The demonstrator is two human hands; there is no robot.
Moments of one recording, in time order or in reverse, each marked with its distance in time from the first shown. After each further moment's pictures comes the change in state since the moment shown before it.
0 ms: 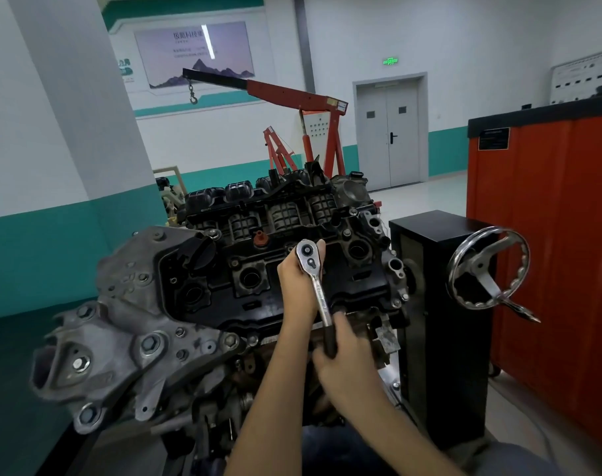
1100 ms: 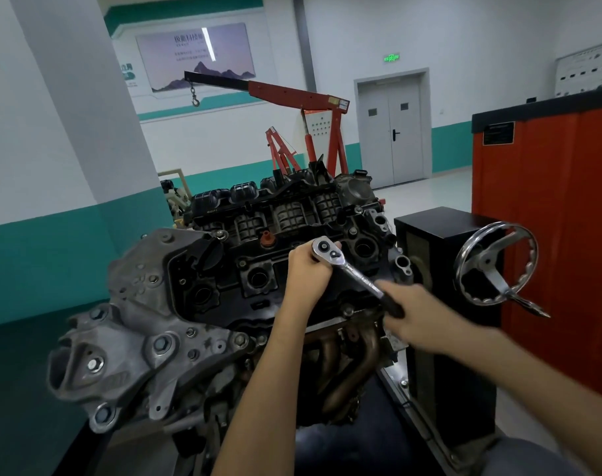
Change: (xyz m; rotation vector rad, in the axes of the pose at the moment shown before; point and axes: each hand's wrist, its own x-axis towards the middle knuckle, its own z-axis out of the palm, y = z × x) left_hand 0.014 0.002 -0.013 0.172 -0.285 0.038; right_hand 0.044 0.005 -0.103 -0.332 -0.317 -0.150
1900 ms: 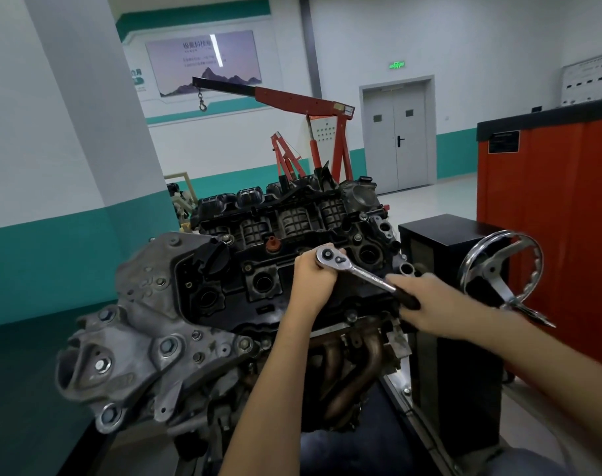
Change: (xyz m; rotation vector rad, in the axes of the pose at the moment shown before) left_hand 0.000 0.001 0.000 -0.007 0.003 0.011; right_hand 0.010 0.002 -0.031 -0.184 -0.060 -0.059
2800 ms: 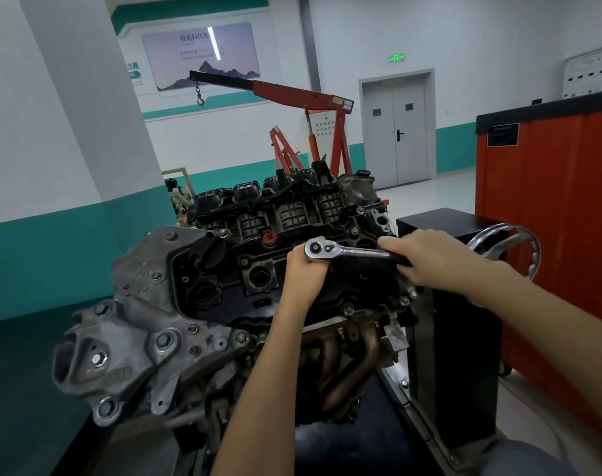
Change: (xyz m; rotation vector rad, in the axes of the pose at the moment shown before) left_hand -0.003 0.005 -0.006 -0.026 0.013 -0.062; right_hand 0.037 0.004 -0.030 -0.560 0.099 -0.093
